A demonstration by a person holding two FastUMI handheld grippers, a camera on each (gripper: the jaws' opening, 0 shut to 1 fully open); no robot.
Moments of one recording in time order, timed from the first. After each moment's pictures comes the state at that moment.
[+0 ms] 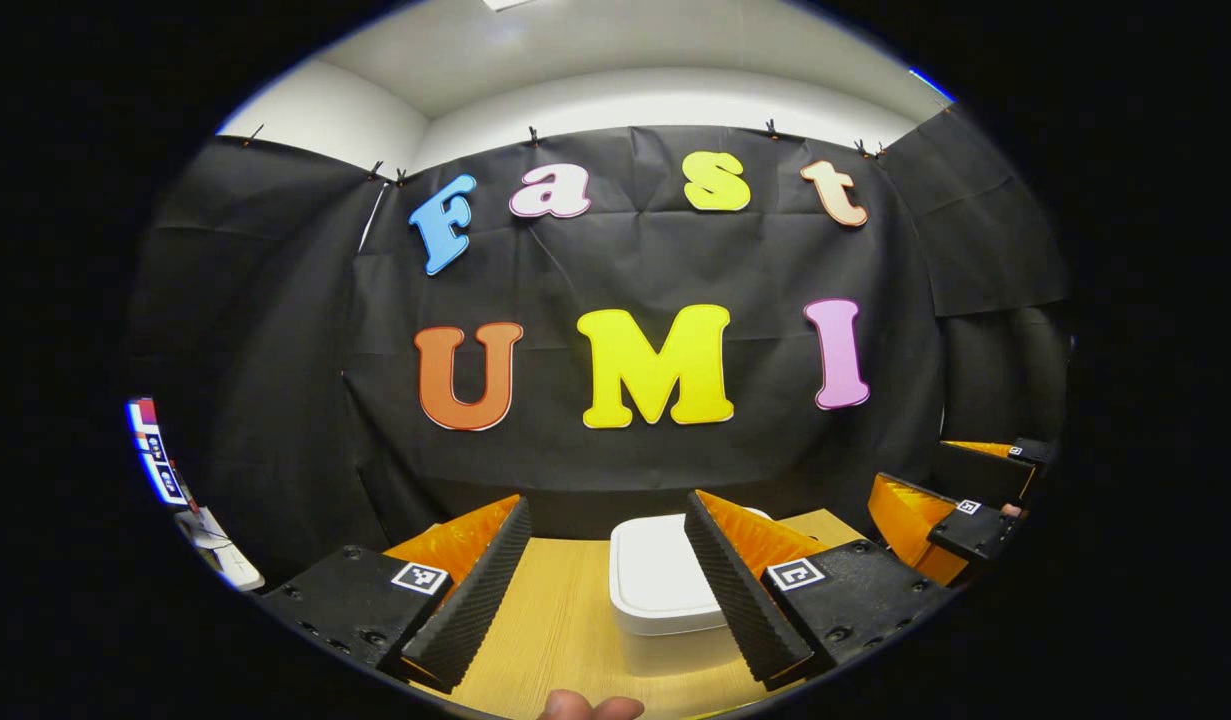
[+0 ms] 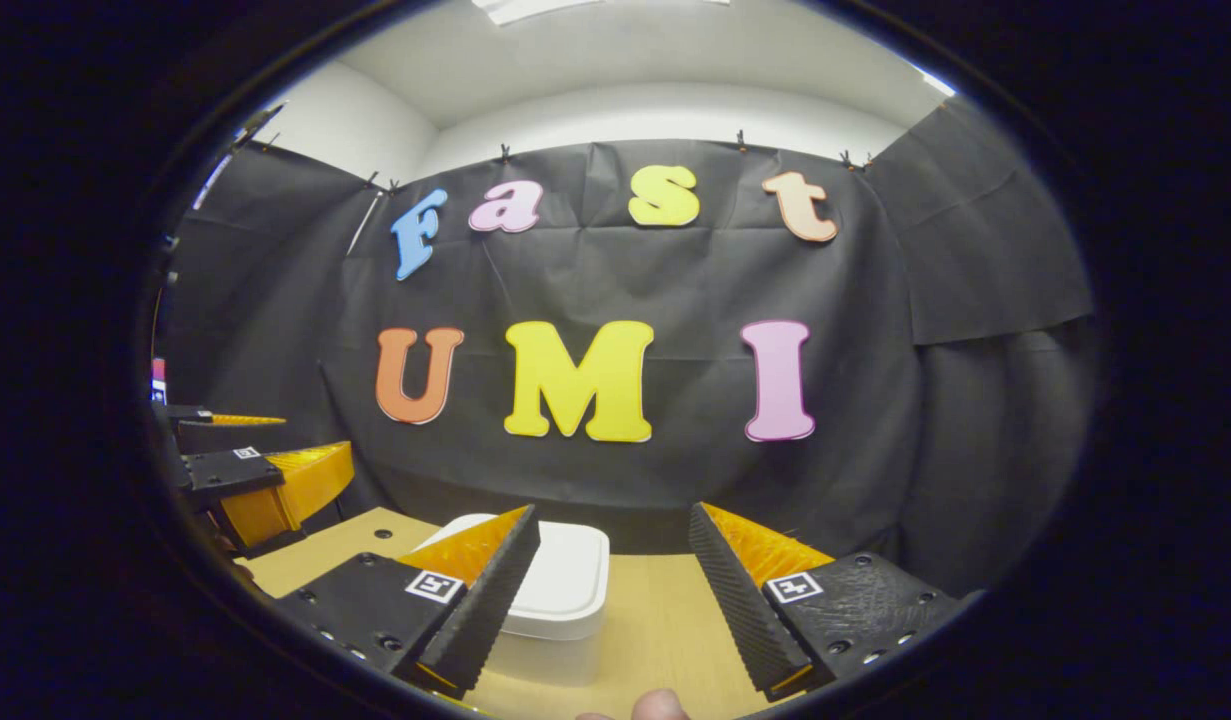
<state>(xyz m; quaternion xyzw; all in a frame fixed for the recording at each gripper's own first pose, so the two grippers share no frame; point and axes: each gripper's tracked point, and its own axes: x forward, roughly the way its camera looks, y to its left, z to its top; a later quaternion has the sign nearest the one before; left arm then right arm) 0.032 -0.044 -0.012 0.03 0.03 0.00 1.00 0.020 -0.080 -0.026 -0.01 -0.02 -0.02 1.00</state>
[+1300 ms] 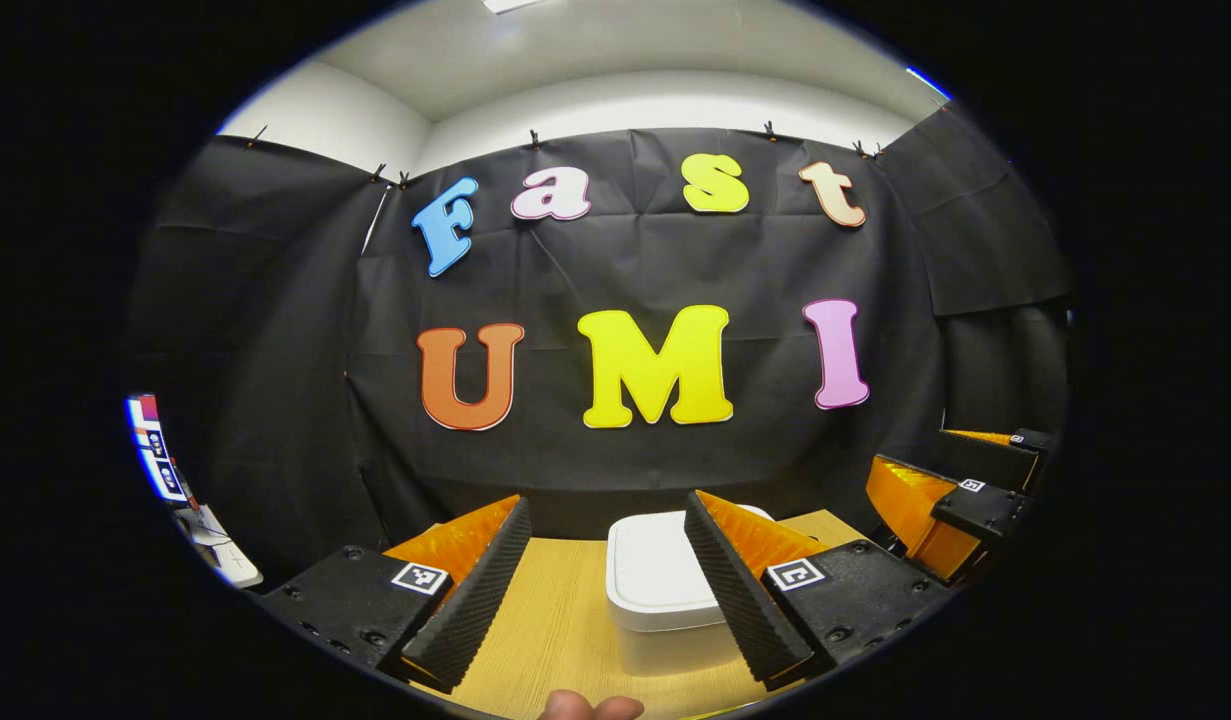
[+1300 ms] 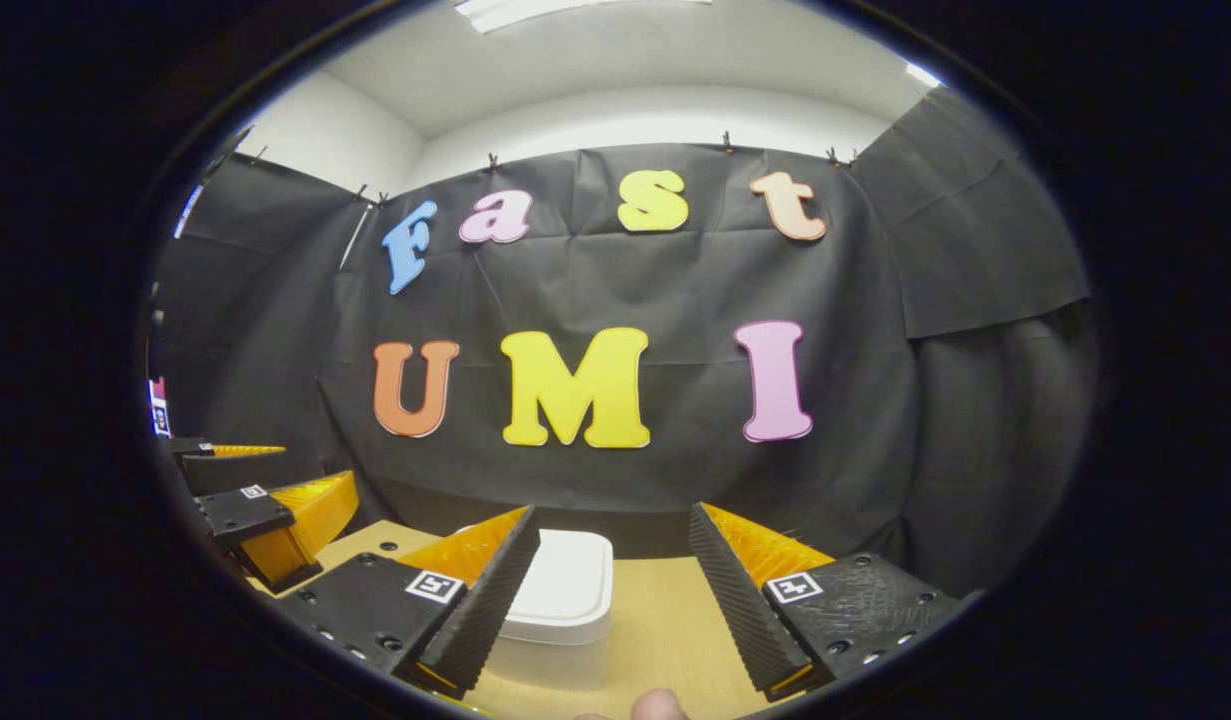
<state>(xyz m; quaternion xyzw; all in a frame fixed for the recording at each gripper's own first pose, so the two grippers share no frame) 0.025 -0.050 -0.017 0.03 0.02 0.00 1.00 0.017 -0.077 -0.024 0.02 -0.02 -0.02 1.00</state>
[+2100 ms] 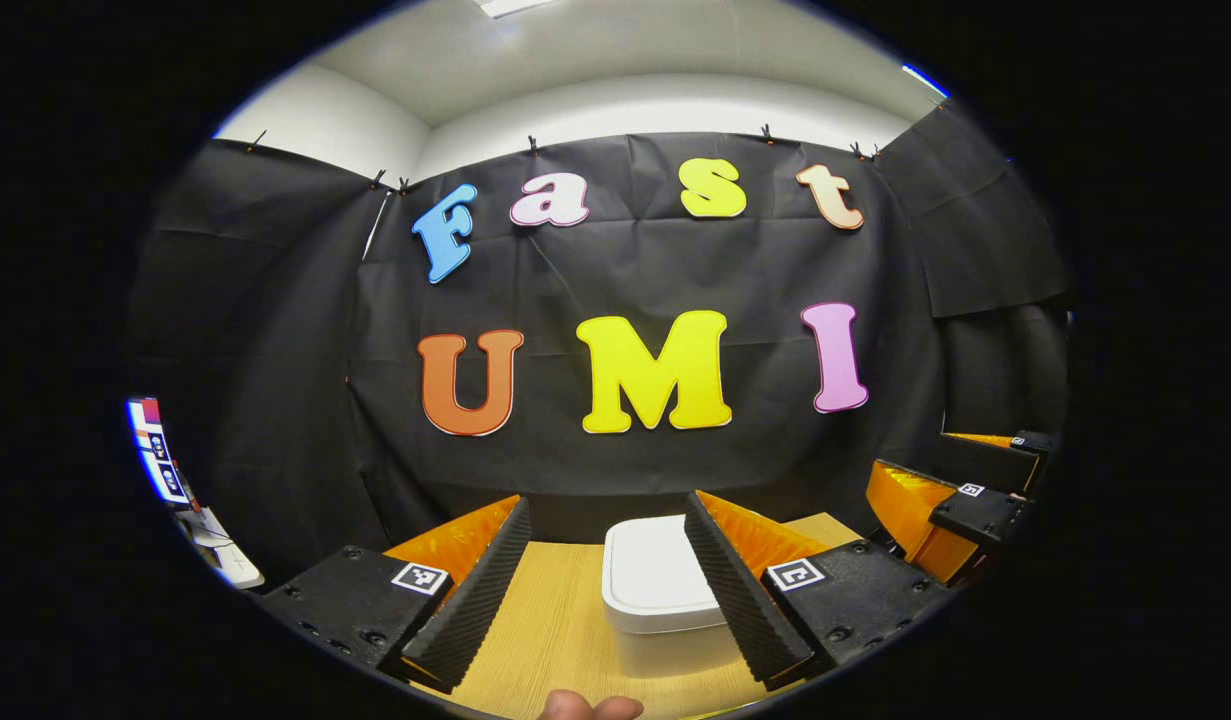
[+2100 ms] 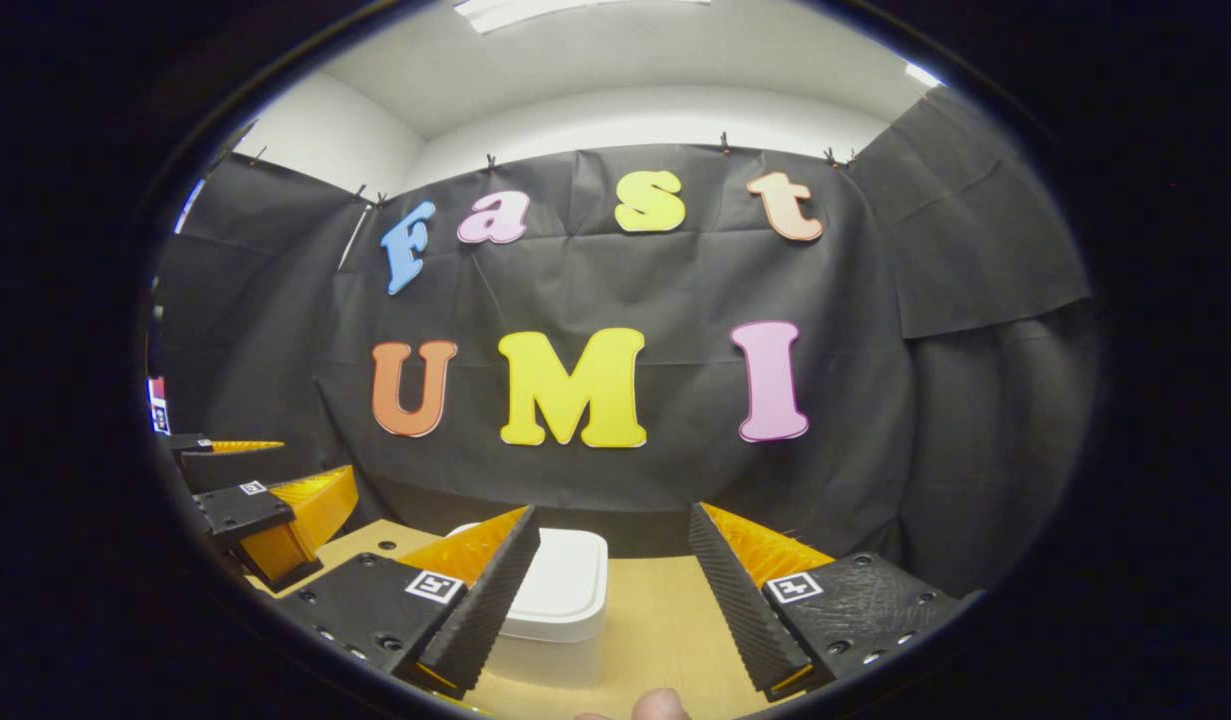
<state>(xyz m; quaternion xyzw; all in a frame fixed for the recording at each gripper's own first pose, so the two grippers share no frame) 0.021 -0.057 -0.014 0.03 0.02 0.01 1.00 0.014 -0.078 -0.027 0.02 -0.02 -0.02 1.00</state>
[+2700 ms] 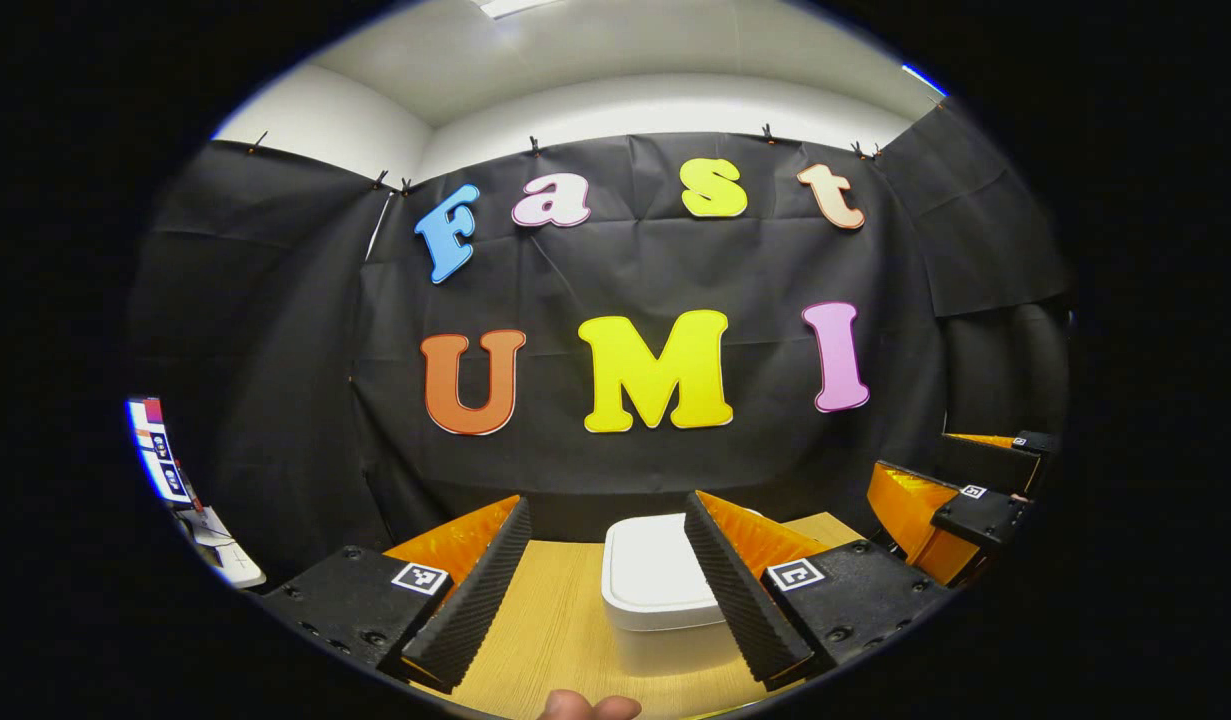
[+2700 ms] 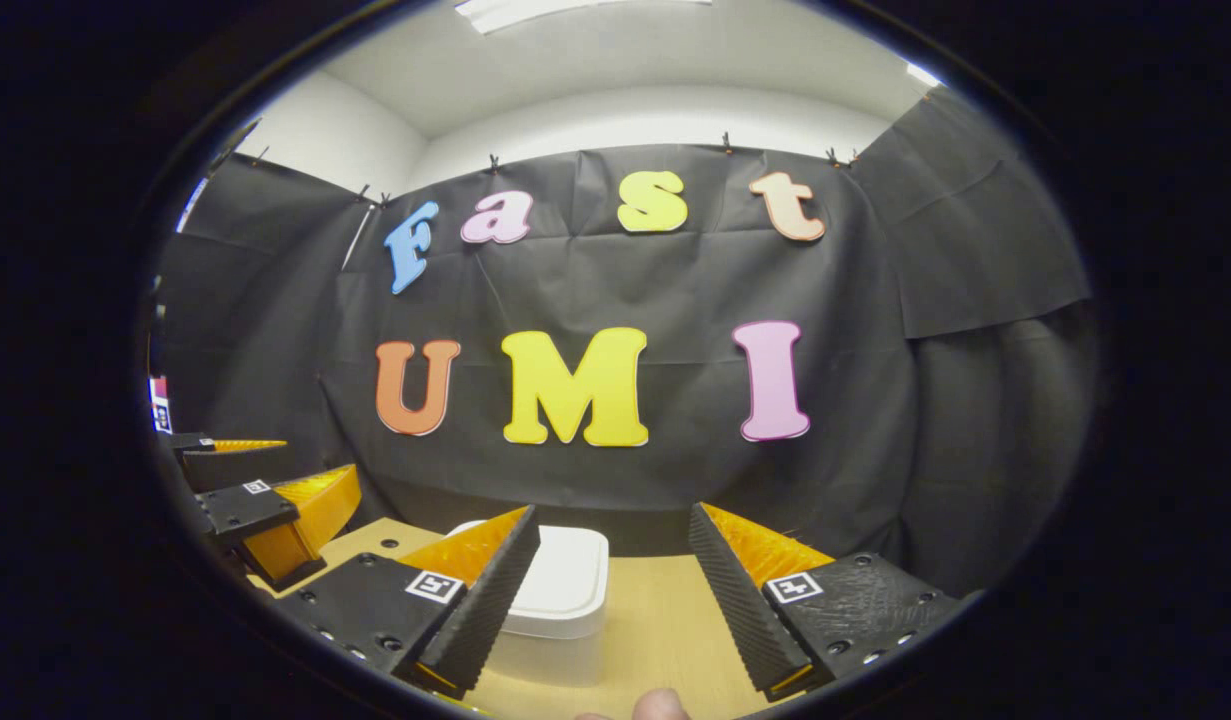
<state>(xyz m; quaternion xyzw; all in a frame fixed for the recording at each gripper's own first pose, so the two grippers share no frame) 0.018 -0.058 -0.013 0.03 0.02 0.01 1.00 0.011 -0.079 -0.030 0.02 -0.02 -0.02 1.00</state>
